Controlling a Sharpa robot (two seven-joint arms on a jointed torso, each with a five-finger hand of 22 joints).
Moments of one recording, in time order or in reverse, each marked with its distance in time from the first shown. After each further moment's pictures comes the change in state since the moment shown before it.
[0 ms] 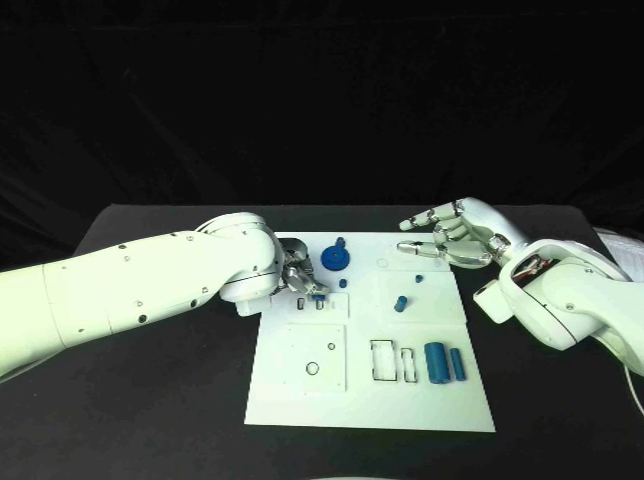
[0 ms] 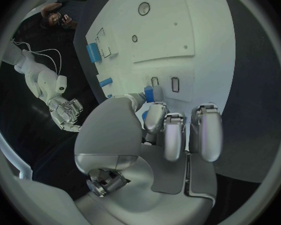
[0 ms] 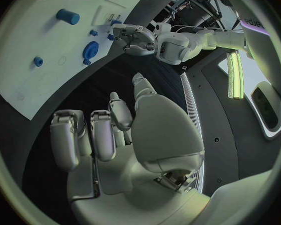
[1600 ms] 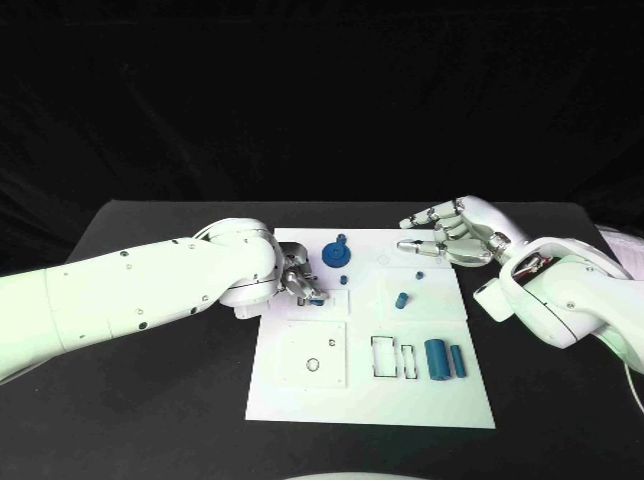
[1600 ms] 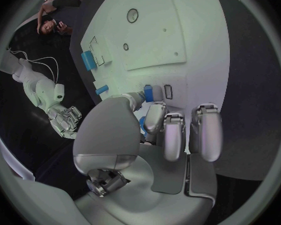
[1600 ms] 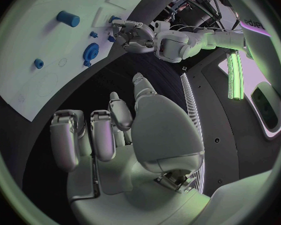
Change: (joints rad) left arm -0.027 -0.007 0.003 0.010 -0.066 0.023 0.004; left_hand -0.012 -0.038 0.015 -0.029 -0.001 0.013 -0.004 -0.003 0.007 -0.001 0.001 0.000 -0.002 0.000 0.000 0.000 0.000 0.000 0.000 0.000 0.000 0.000; right arm -0.002 0.003 0.000 0.000 -0.005 0.006 -0.002; right_hand 0.000 0.000 -0.004 0.004 0.006 0.000 0.000 0.000 0.000 0.000 0.000 0.000 -0.001 0.000 0.000 0.000 0.000 0.000 0.000 0.000 0.000 0.000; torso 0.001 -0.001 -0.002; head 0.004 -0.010
